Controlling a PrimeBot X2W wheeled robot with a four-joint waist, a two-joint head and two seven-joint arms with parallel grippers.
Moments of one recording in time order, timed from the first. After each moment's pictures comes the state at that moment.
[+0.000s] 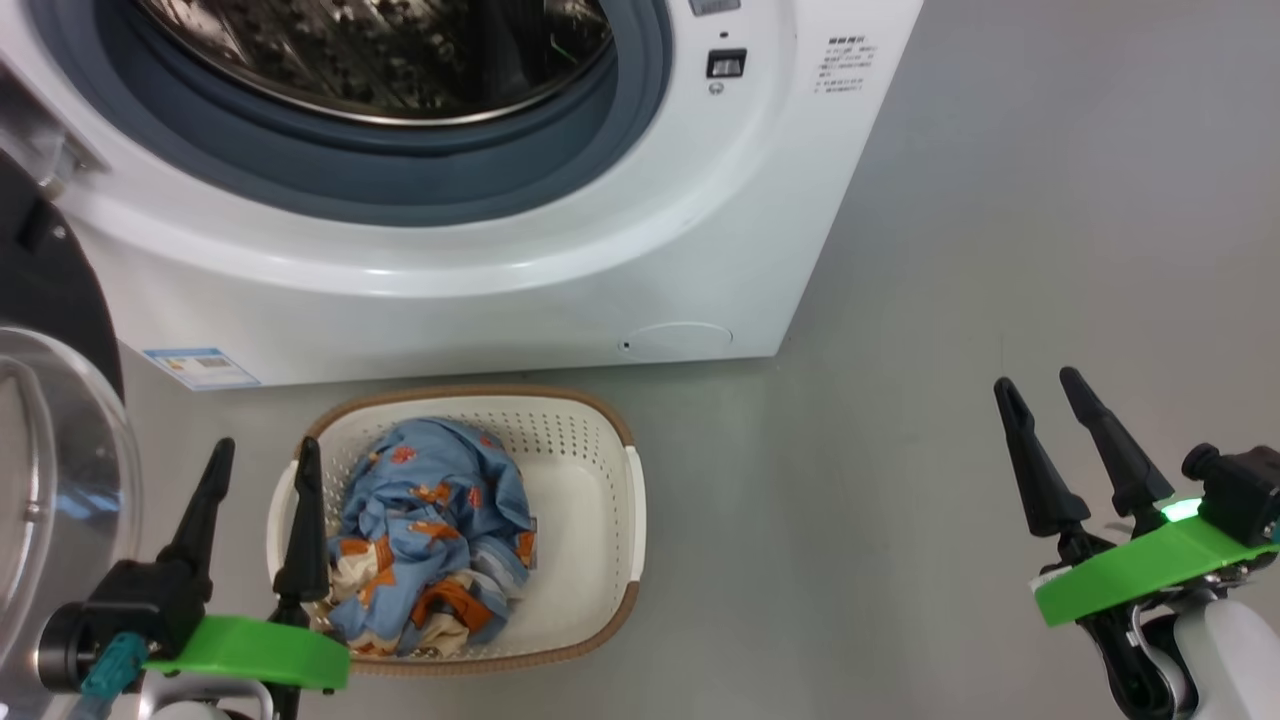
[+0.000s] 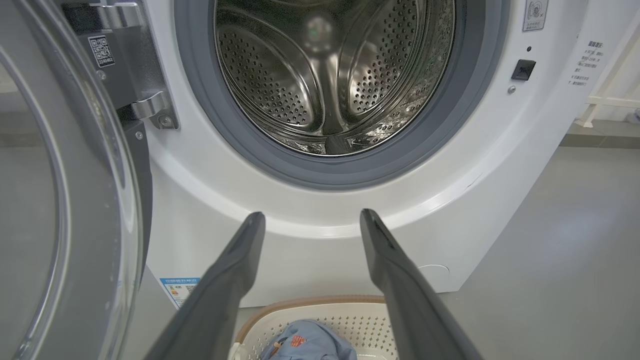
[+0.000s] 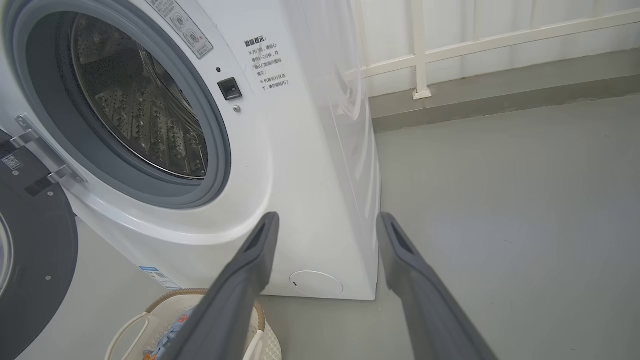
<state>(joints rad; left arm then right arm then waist) -0.16 0.13 -0.08 0.18 -0.24 -0.07 -0.25 -0.22 -0.32 0.15 0.20 0.60 0.13 -0.25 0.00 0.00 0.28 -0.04</state>
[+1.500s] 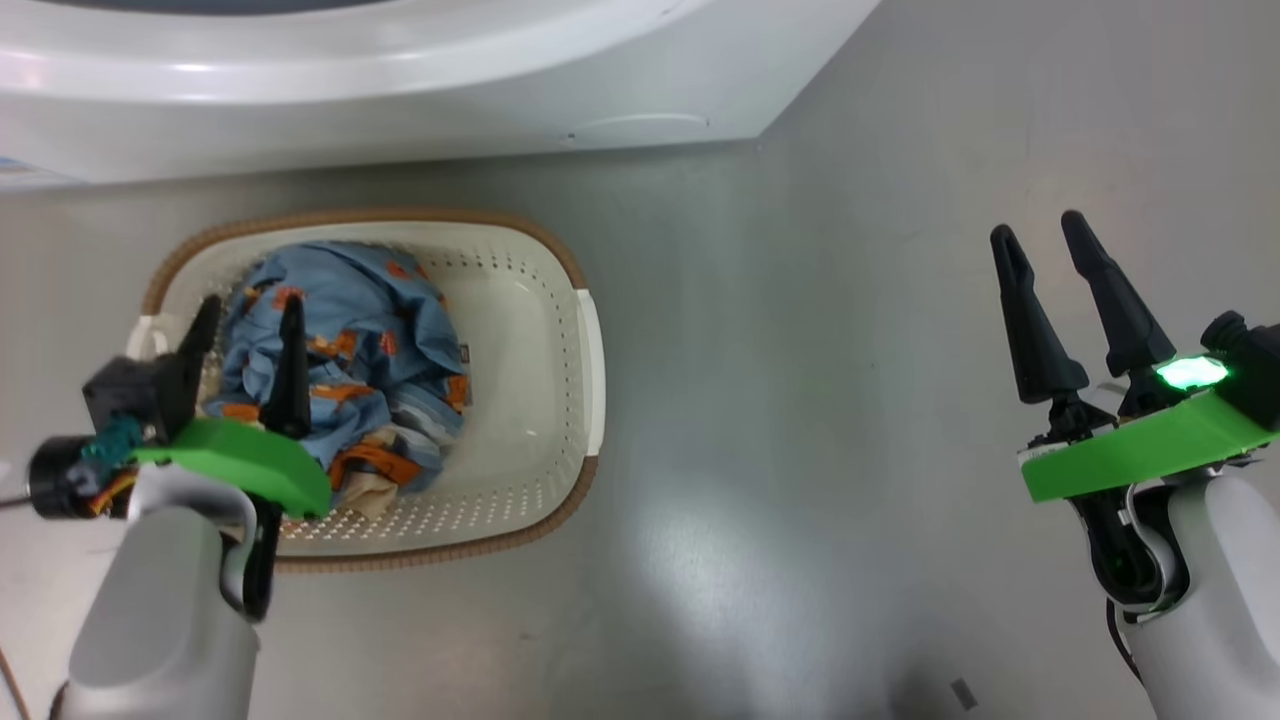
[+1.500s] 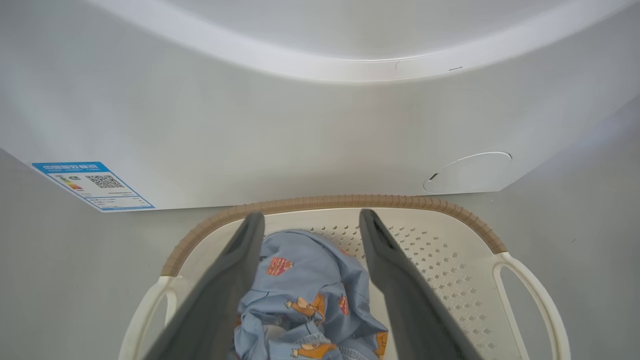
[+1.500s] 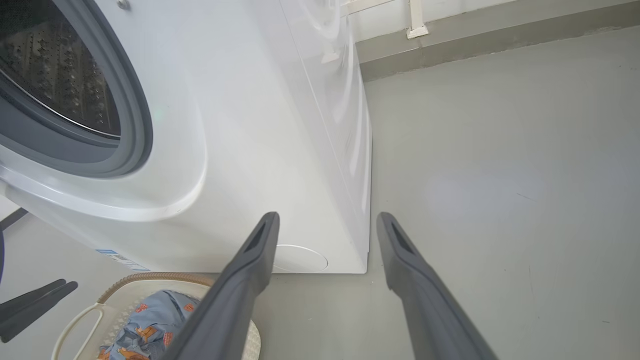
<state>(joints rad) -0.60 0.15 -0.13 0.67 -0.25 -0.09 -0.25 -0.41 -0.29 0.15 0.15 0.60 0.13 -0.25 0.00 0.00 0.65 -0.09</state>
